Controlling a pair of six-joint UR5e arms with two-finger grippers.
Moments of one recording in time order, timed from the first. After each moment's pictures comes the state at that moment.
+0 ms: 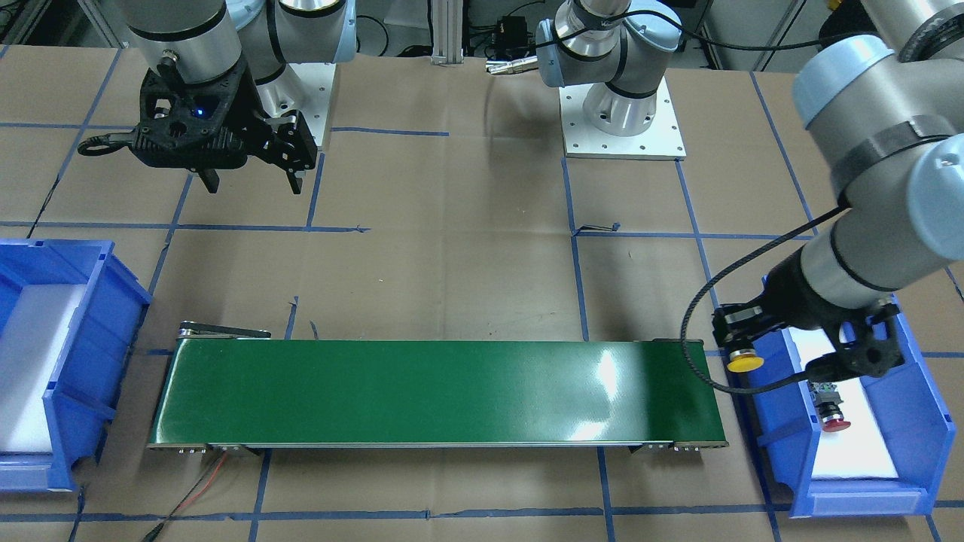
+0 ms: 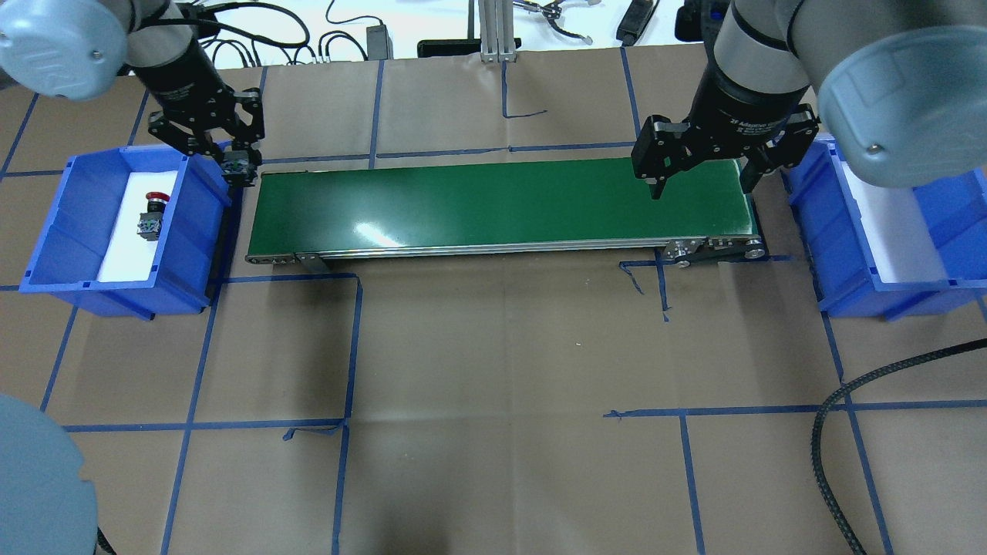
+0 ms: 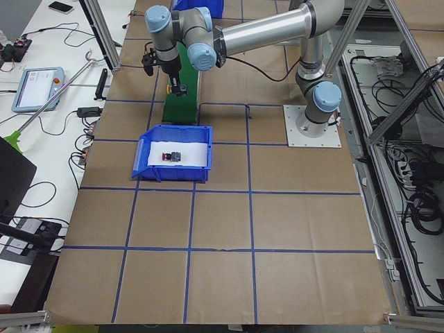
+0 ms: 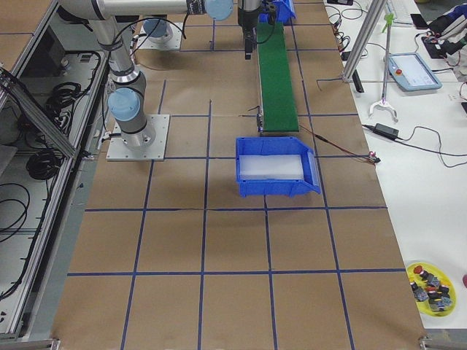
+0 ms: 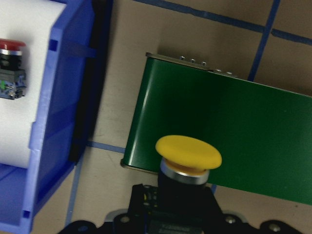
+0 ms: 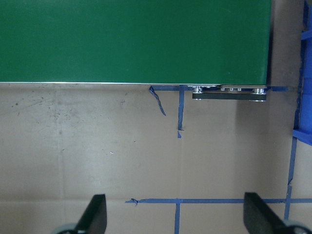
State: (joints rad) left arm -1.44 -1.93 -1.40 -1.47 1.57 -0.13; right arm 1.65 -1.58 1.60 -1.61 -1.58 0.06
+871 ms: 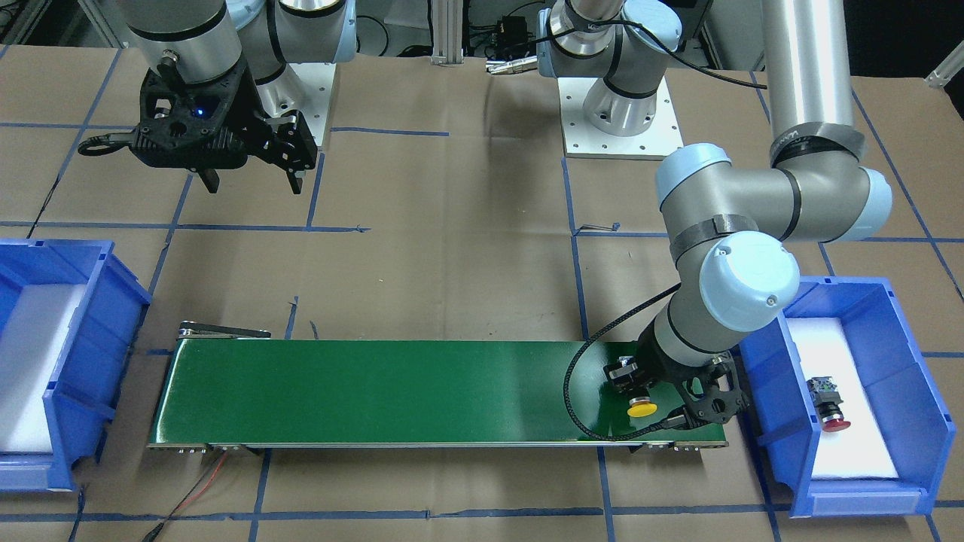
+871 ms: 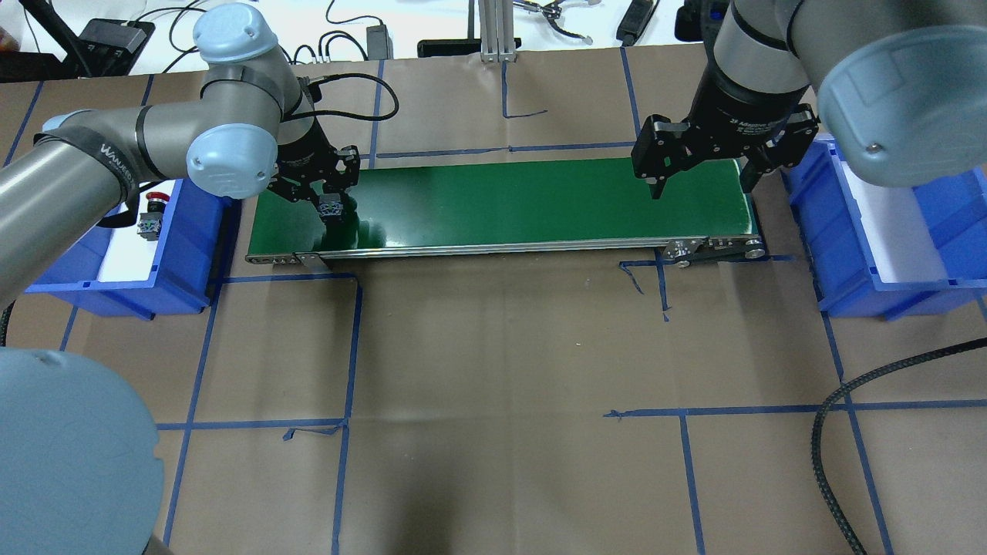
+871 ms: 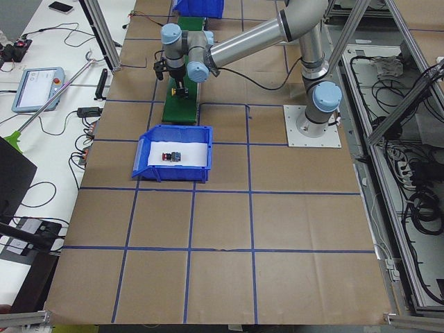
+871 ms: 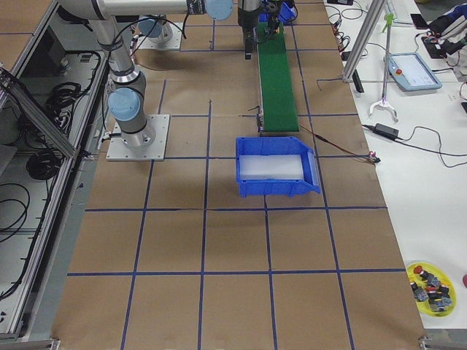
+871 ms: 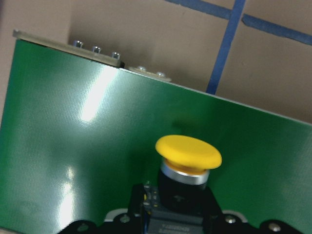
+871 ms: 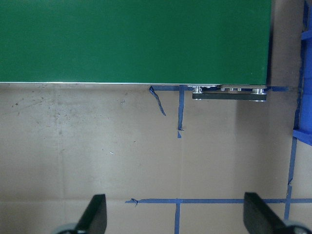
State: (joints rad) left arm -1.53 -2.02 -1.62 -1.08 1.57 -0.24; right arm 1.65 -1.58 1.60 -1.61 -1.58 0.06
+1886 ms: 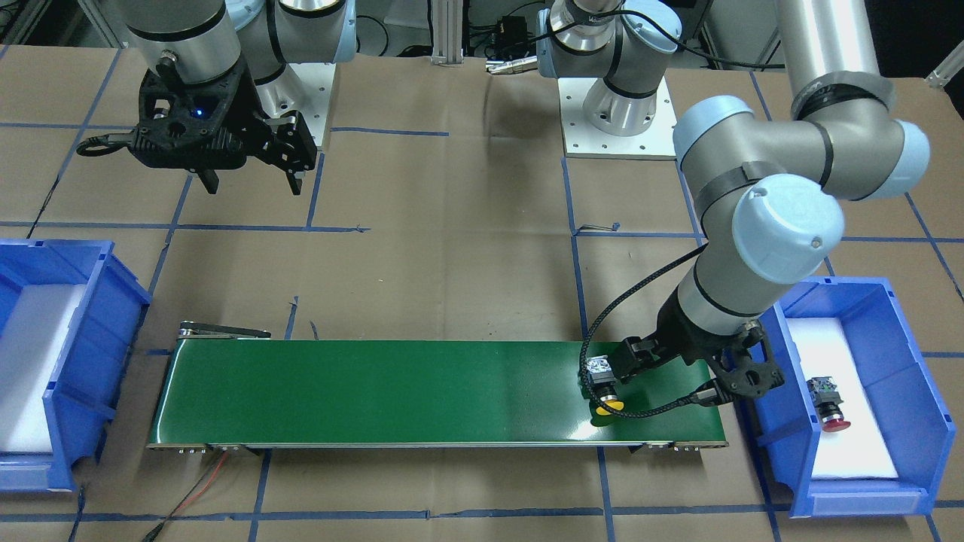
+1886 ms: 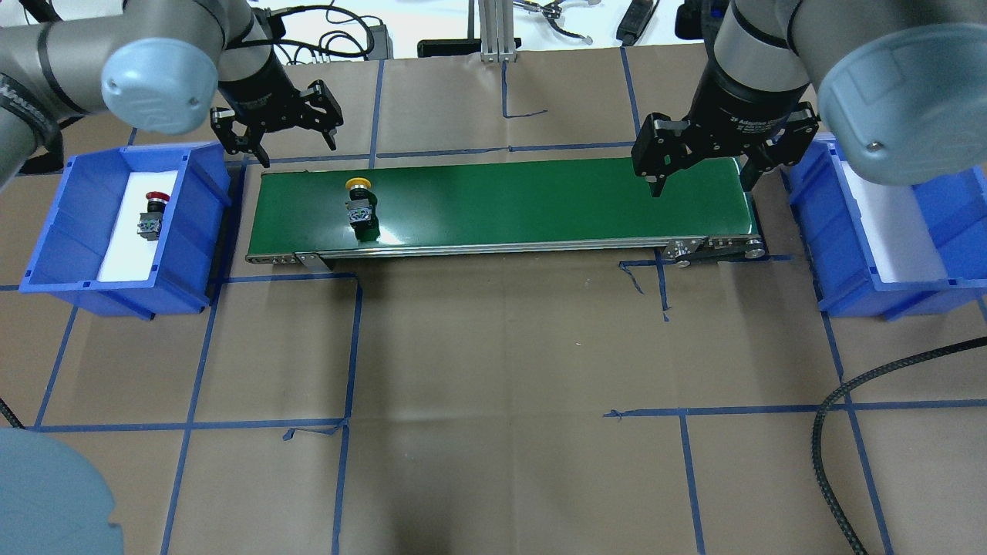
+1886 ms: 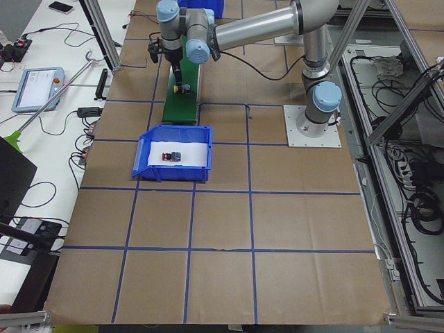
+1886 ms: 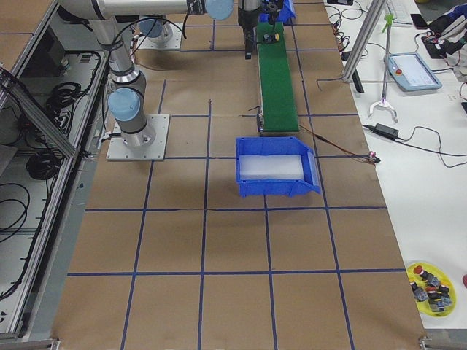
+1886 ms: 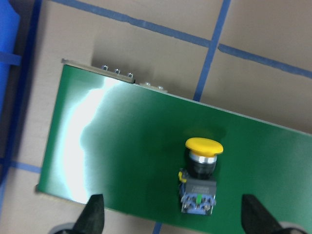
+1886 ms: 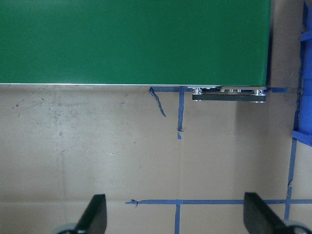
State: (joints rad) left arm -1.52 -1.91 -1.42 -1.38 1.56 -0.19; right arm 1.65 -1.58 1.60 -1.61 -1.58 0.06
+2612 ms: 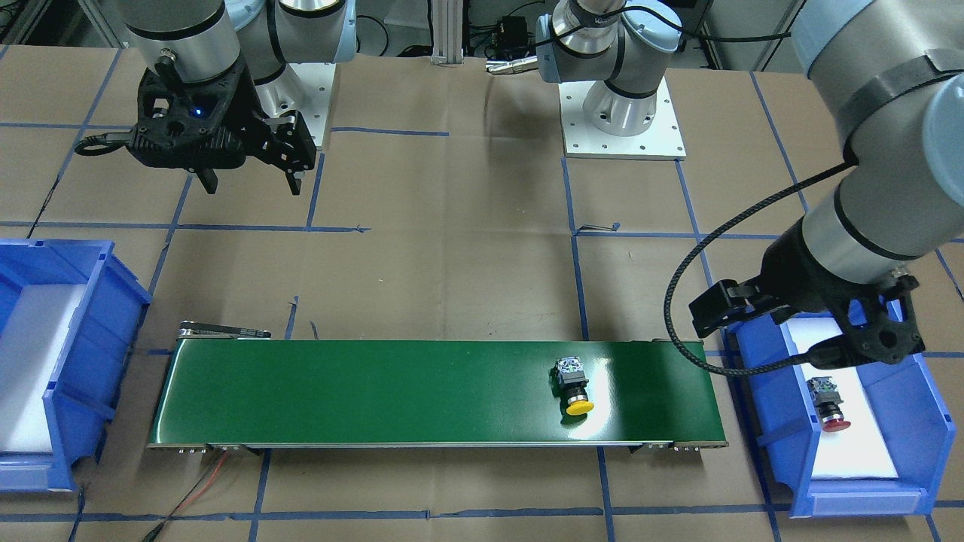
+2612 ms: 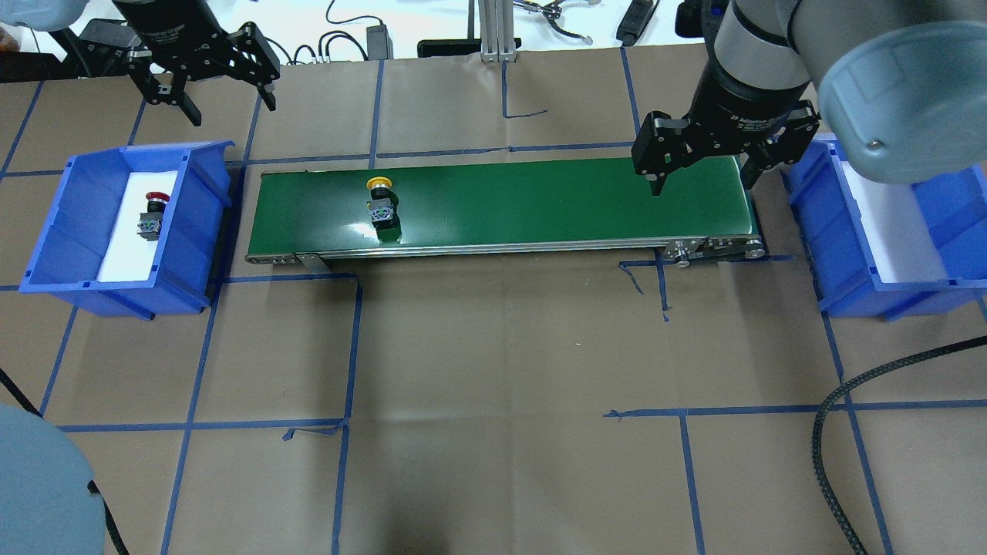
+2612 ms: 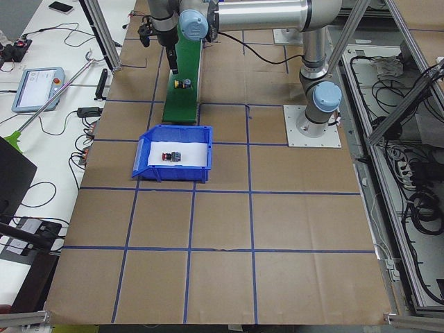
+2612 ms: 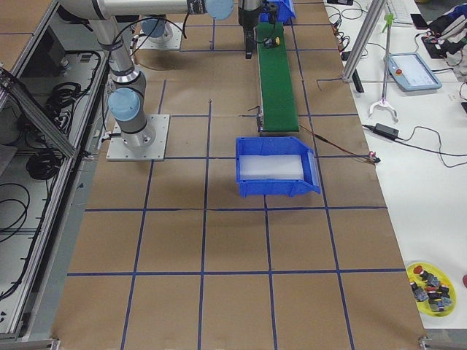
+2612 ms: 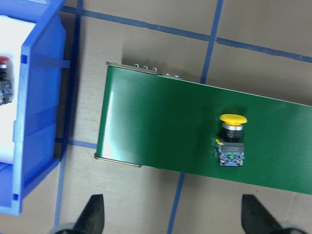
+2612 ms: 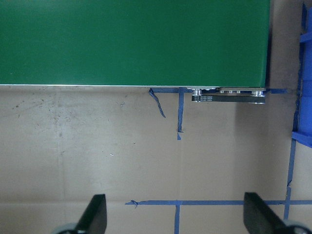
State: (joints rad) left arm -1.42 -1.92 -1.22 -1.63 1.56 -0.02; right arm 1.65 -1.58 1.59 -1.61 -1.58 0.06
